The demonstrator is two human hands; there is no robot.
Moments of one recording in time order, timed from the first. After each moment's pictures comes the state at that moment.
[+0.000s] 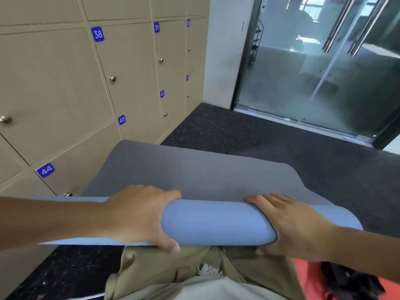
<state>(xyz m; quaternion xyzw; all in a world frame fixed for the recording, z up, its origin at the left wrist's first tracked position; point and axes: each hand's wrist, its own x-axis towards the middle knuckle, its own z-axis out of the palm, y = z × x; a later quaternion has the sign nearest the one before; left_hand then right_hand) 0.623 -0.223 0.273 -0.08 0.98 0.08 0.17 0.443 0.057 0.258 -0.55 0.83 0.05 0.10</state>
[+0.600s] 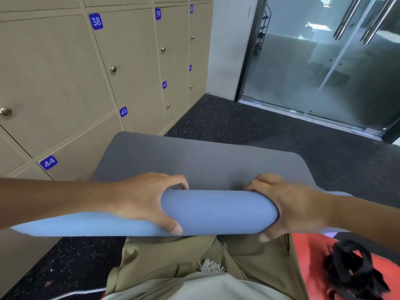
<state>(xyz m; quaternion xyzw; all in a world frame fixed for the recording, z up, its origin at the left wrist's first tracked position) 0.601 -0.249 0.262 -0.05 0.95 0.25 0.16 0.408 0.035 0.272 -0.57 0.80 -0.01 0.20</state>
